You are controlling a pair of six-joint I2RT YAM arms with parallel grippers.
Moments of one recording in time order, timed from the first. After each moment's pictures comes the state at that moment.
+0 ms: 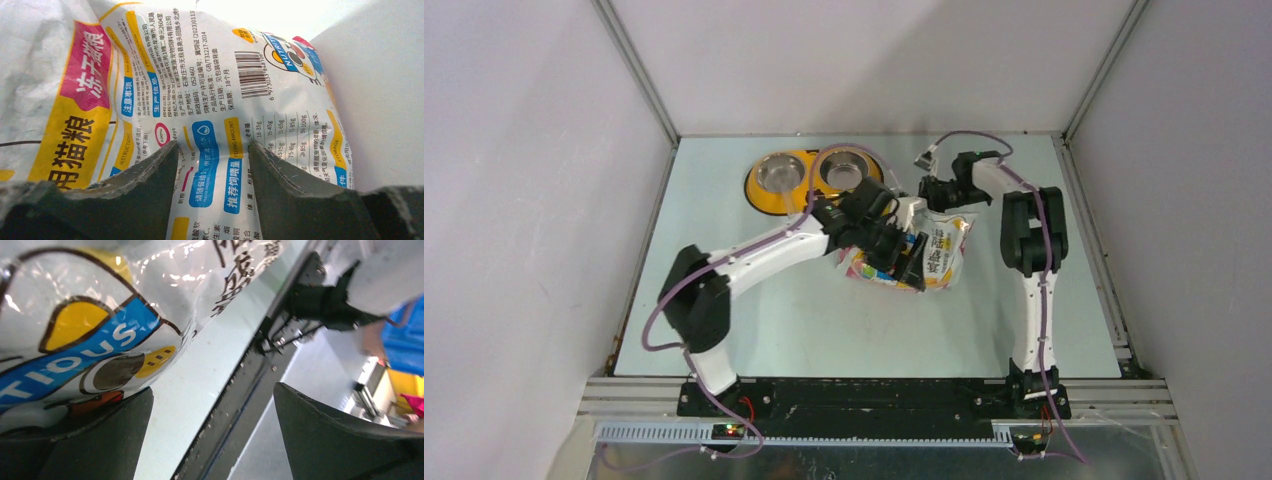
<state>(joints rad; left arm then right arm) -0.85 1.80 1.49 -0.58 0.49 -0.33 0.14 2.32 1.76 -1.16 -1.42 -0.61</state>
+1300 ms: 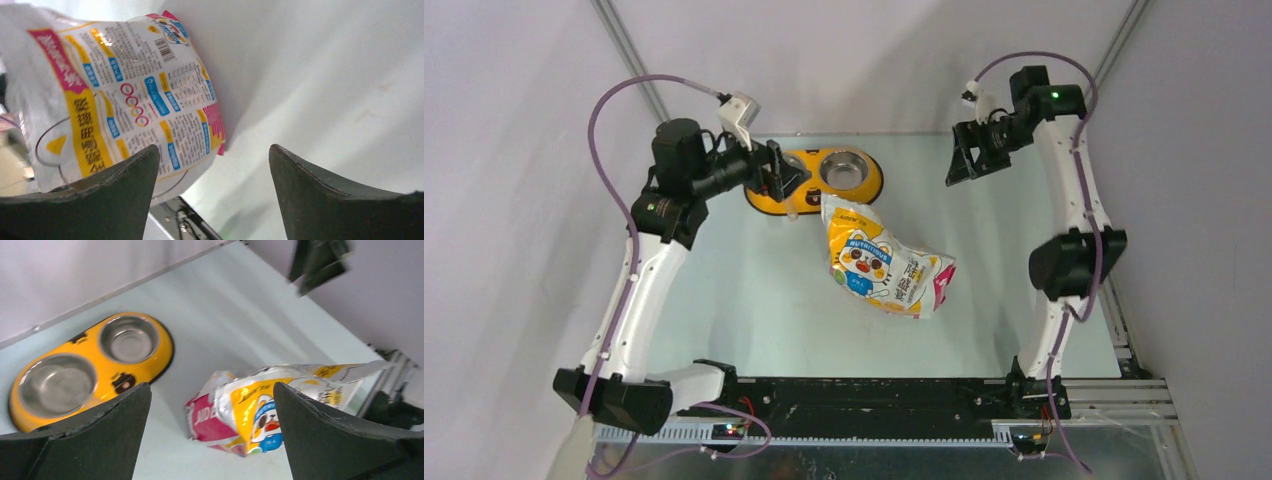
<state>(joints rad) -0.22 1.21 1.42 -0.45 0.64 -0.08 0.07 2.07 2.27 -1.48 -0.69 -0.28</state>
